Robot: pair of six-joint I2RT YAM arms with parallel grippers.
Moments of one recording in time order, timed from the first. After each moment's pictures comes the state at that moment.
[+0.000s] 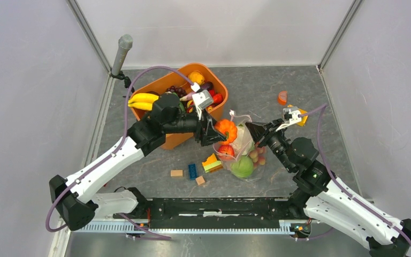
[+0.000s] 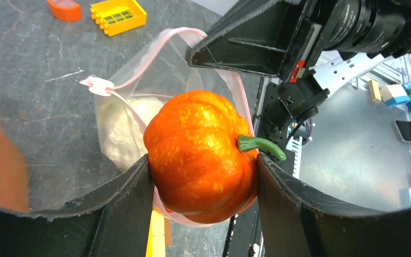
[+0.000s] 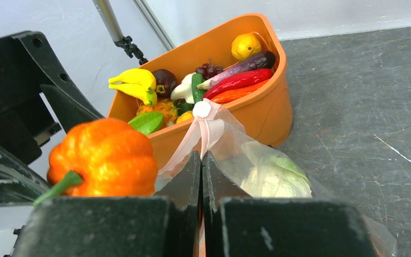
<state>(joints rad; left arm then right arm) -0.75 1.15 1.11 -0.22 0.58 -0.15 0.81 0.61 0.57 0.10 0.27 0.45</state>
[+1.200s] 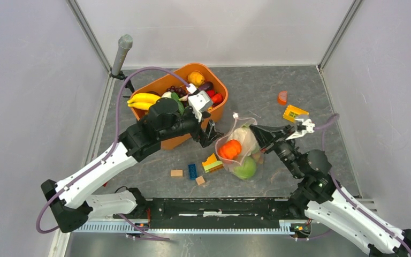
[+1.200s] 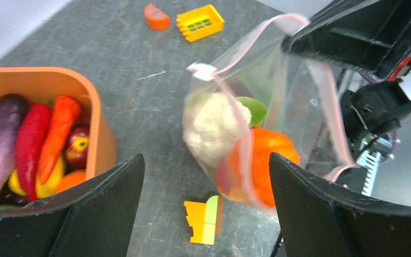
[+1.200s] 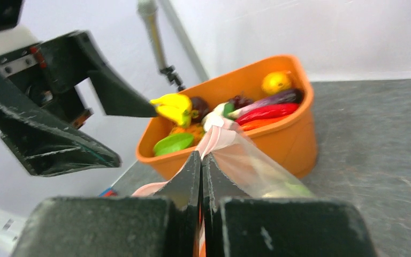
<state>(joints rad) -0.87 1.12 1.19 -0.36 0.23 -0.01 0.81 0.49 0.49 0.24 0.15 0.43</state>
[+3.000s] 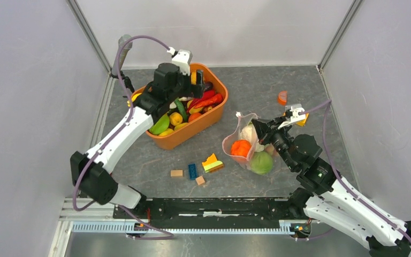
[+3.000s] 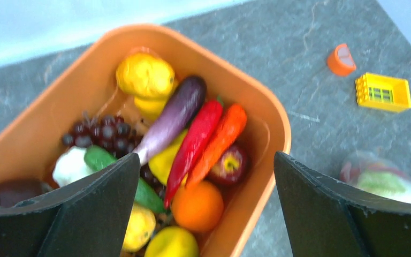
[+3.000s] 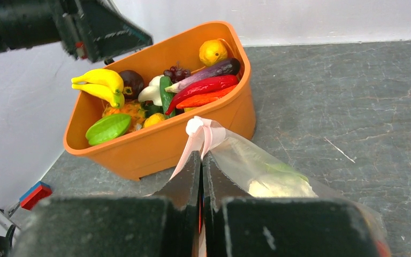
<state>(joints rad) -0.53 1.42 1.34 -0.29 -0.08 -0.15 0.81 0.62 0.67 -0.04 0.36 0.35</state>
